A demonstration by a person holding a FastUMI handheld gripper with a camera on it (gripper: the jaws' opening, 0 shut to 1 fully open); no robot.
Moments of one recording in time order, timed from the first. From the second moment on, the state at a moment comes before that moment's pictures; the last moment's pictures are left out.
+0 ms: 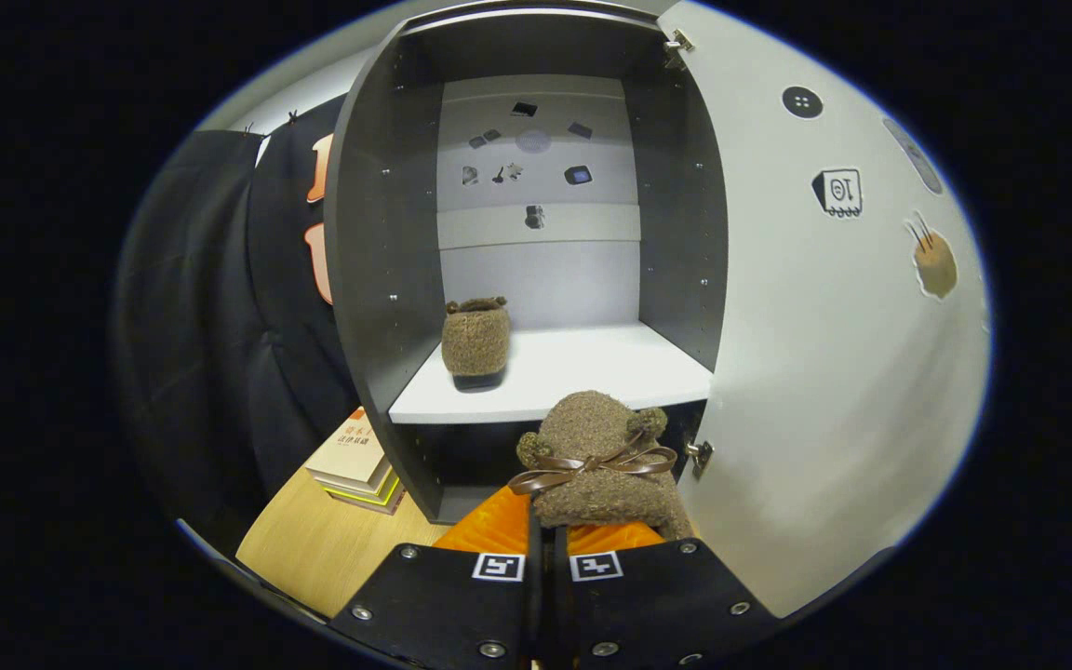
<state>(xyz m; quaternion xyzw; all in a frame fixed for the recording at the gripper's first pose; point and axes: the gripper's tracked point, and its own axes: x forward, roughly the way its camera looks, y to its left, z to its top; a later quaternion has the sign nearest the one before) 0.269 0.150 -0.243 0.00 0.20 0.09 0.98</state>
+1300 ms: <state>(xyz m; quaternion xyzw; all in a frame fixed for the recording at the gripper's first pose) 0.521 0.172 -0.221 -0.02 0.21 0.14 0.97</state>
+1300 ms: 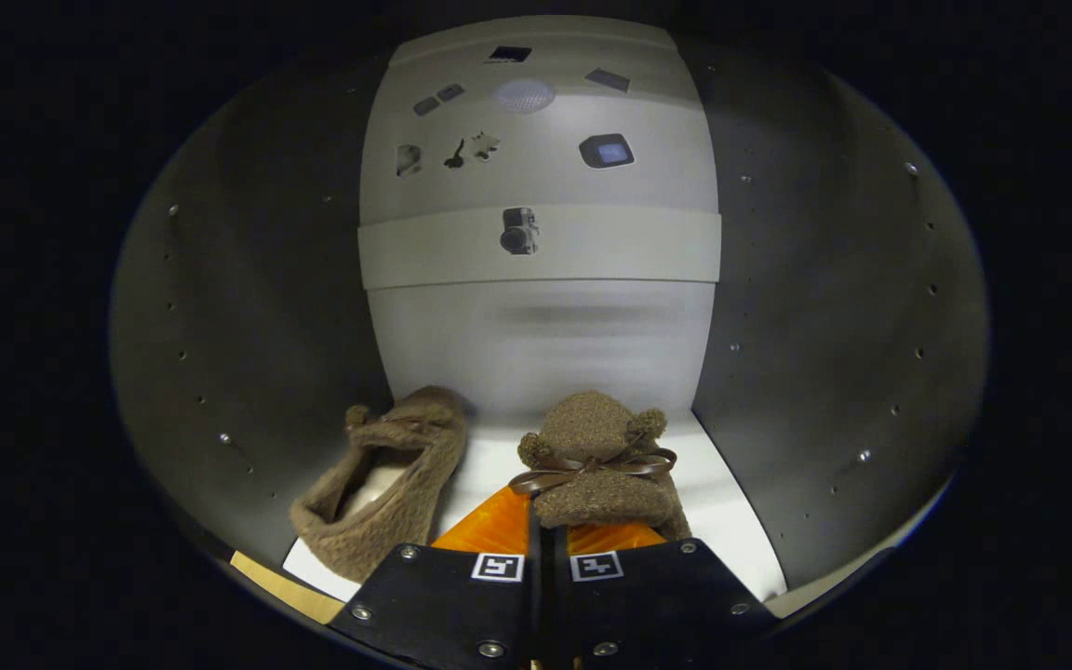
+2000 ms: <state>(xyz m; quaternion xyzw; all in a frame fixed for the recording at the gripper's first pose) 0.544 0.178 -0.247 -0.05 0.25 0.12 0.96</state>
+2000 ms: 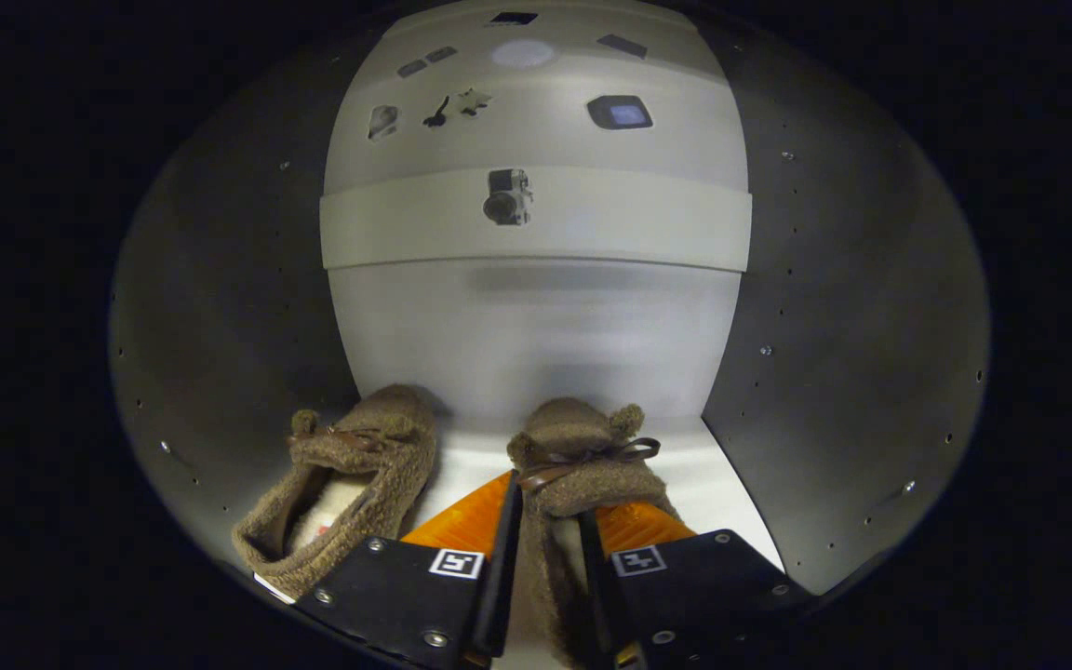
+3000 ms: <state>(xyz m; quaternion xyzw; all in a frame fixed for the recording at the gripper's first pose) 0.336 0.142 -0.136 -0.02 0.14 0.06 0.99</state>
